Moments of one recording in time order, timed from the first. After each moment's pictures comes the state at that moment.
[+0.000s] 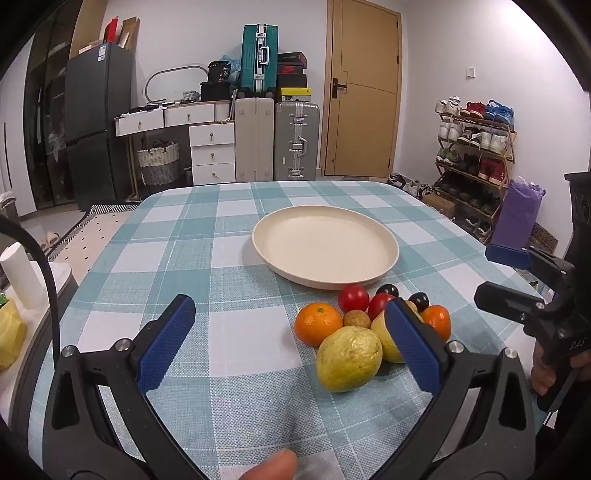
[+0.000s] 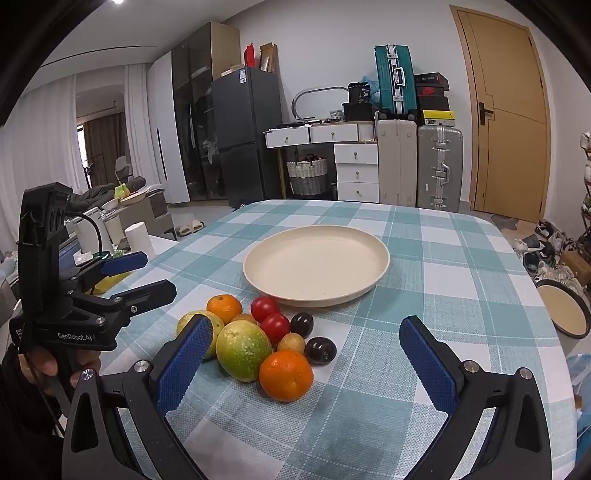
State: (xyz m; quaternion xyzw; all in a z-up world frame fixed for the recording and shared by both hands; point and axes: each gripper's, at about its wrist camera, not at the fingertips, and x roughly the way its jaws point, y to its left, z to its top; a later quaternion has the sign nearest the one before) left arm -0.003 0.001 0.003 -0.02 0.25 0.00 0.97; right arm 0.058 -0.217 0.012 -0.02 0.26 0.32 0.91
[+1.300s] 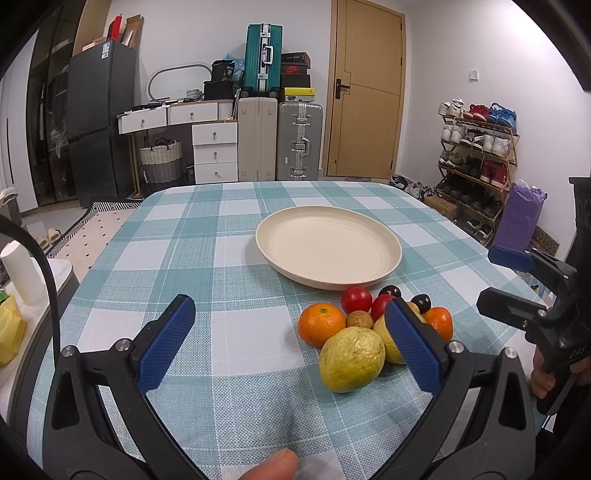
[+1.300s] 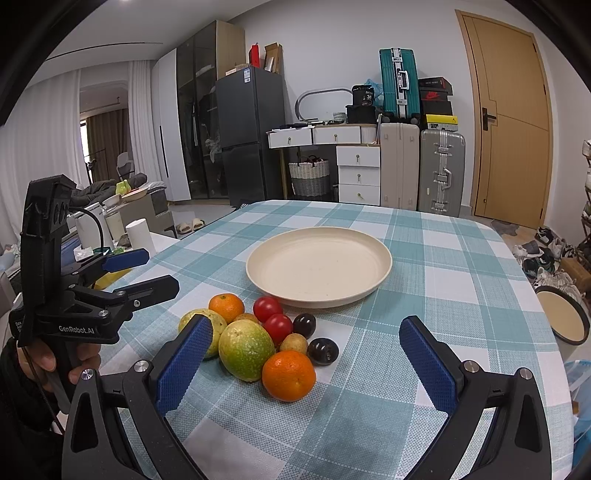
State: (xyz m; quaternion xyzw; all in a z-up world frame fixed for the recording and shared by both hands) left arm -0.002 0.004 0.002 -0.02 0.25 0.00 0.97; right arm 0.055 -0.212 0.012 -0.03 0.26 0.32 0.91
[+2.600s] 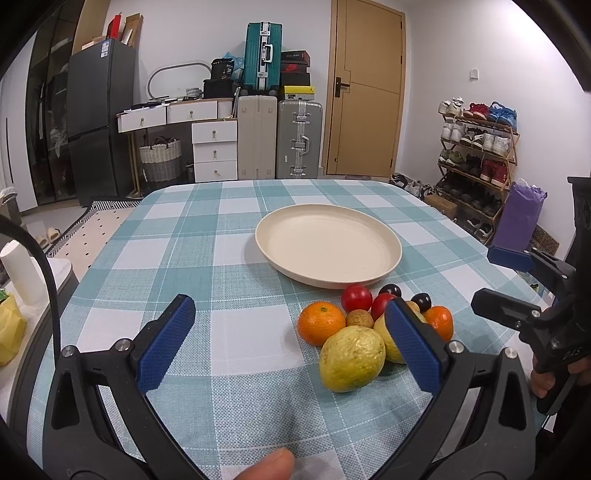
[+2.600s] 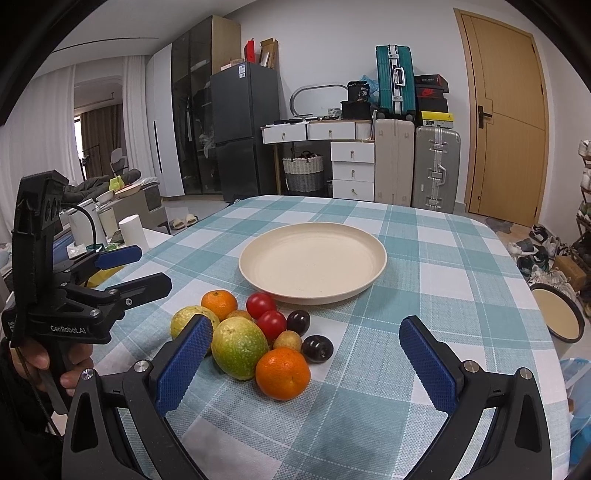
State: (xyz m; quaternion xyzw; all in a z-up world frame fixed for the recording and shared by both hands) left arm 0.001 -0.001 0.000 -0.03 0.25 0.00 0.97; right arm 0.057 -0.212 0.012 -0.04 0.27 0.31 0.91
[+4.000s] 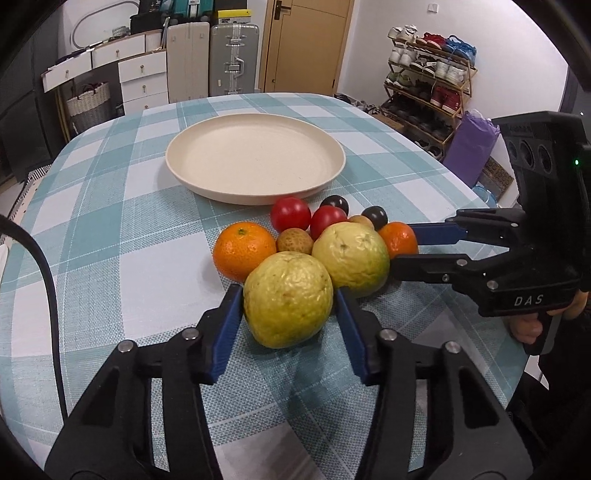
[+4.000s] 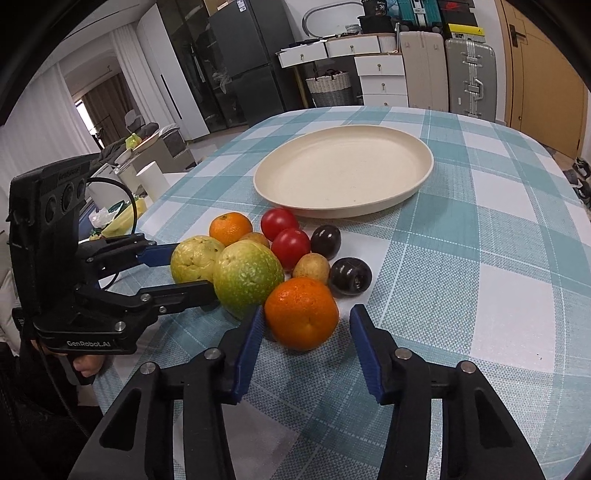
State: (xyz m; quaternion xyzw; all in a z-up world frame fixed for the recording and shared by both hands) left arm 0.041 -0.027 -0.041 -0.02 0.41 -0.13 0.90; right arm 0.092 -0.196 -0.030 -0.03 0.44 0.37 0.82
